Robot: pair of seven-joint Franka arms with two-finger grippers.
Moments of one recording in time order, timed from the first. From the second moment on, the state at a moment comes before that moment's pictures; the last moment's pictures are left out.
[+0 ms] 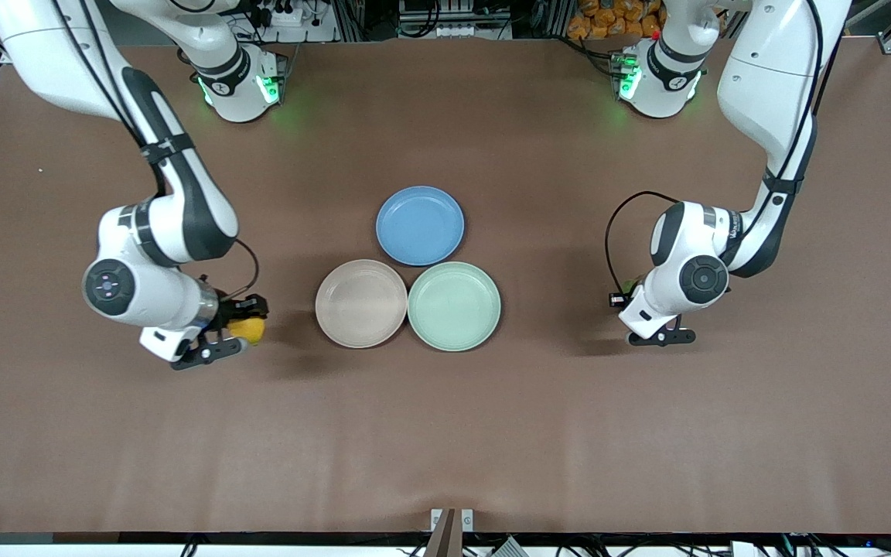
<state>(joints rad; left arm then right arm) -0.22 0.57 -0.04 -1.93 0.01 2.32 -0.30 0.04 0.50 0.18 -1.74 0.02 2.11 -0.09</state>
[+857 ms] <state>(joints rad) -0.26 0.56 -0.11 -1.75 -0.01 2.33 -0.46 0.23 0.52 0.18 -1.72 0.02 2.11 0.15</state>
